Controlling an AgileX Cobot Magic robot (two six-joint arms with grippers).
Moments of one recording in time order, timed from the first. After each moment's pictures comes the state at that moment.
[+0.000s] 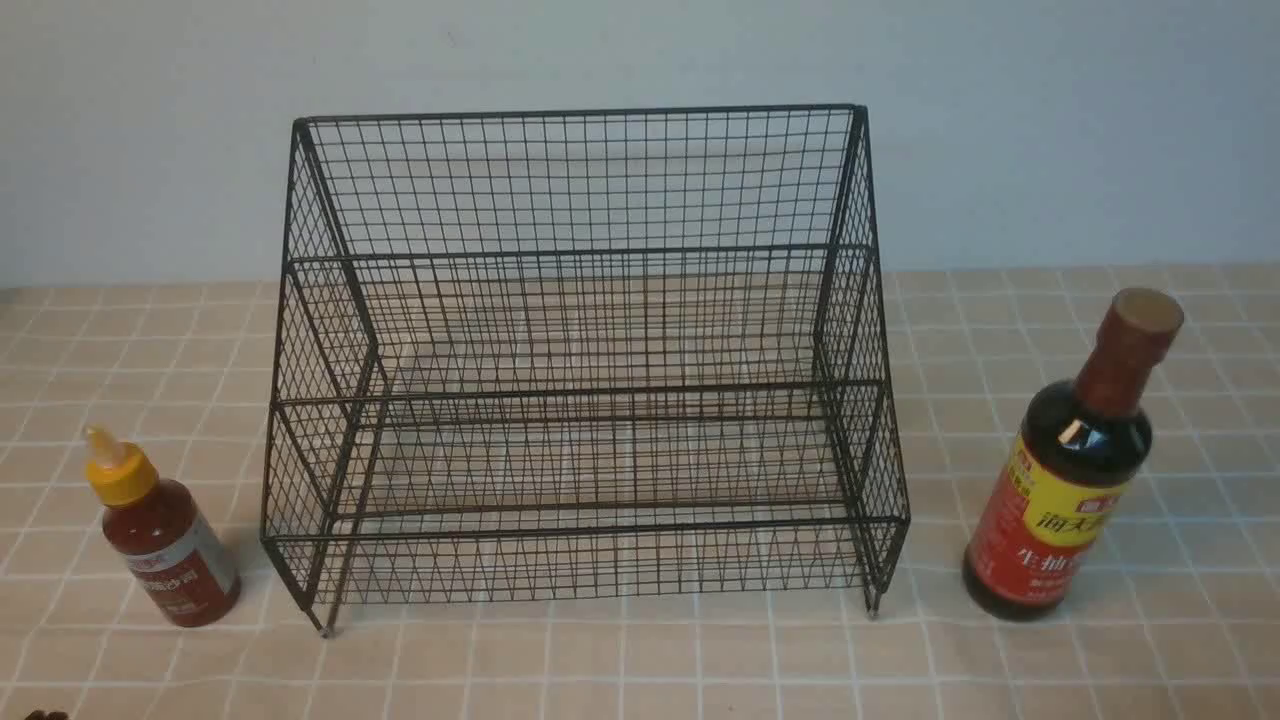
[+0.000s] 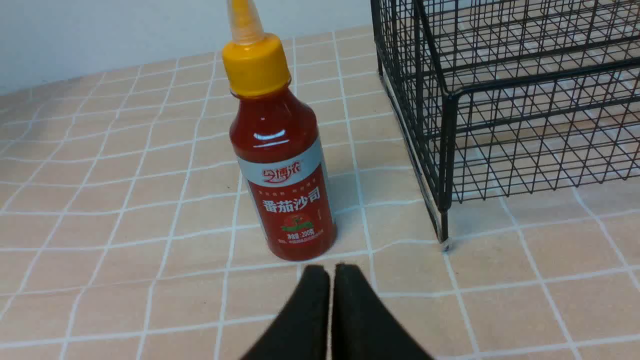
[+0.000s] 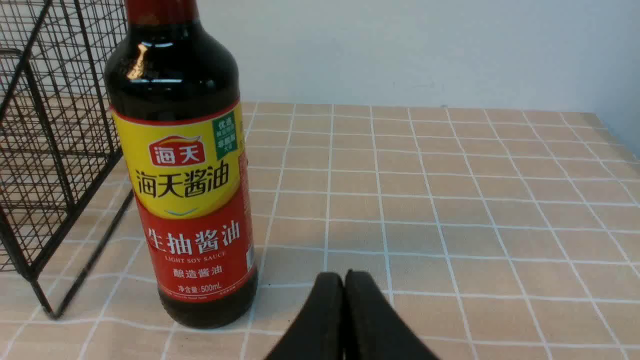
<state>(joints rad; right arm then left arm) 0.00 -0.01 0.02 -0.01 0.37 0.01 -0.03 -0.01 0.03 0.07 0.38 0.07</state>
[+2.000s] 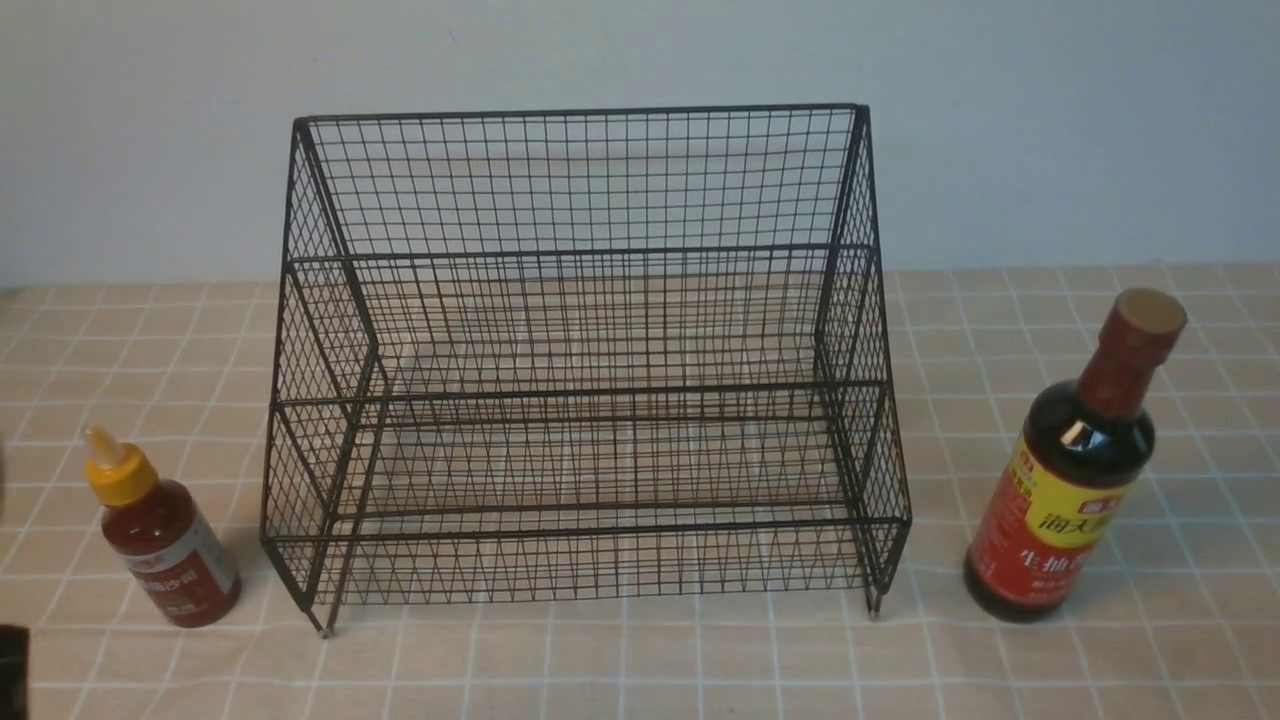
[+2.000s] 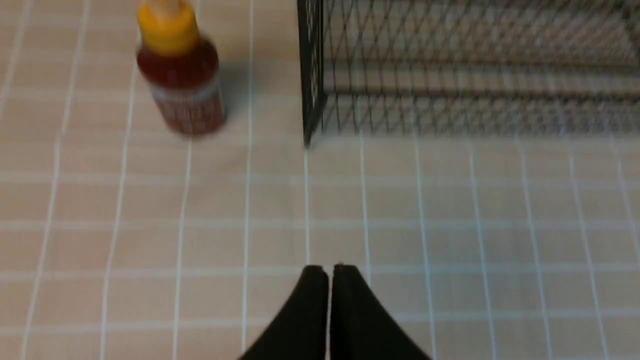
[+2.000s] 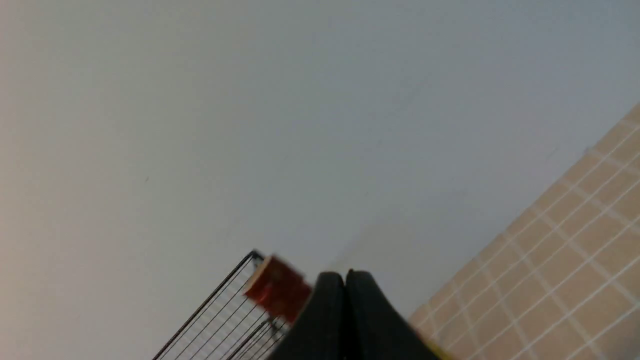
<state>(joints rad) 0.02 -0.01 -0.06 0.63 0.13 0.27 -0.03 0.71 -0.82 -0.13 1.20 -0.06</state>
